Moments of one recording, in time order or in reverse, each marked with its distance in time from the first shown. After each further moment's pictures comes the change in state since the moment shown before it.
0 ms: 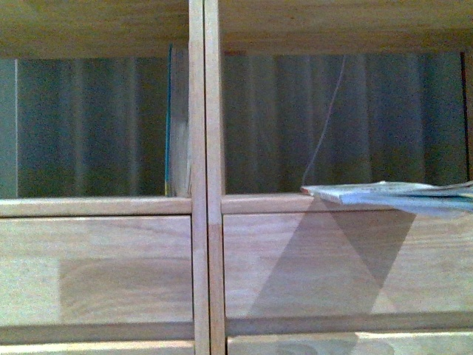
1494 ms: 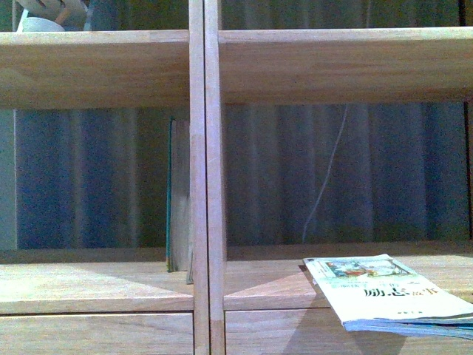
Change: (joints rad) left arm 0.000 0.000 0.000 0.000 0.000 0.000; right arm -0.077 1.162 0.598 0.250 -0.280 1.081
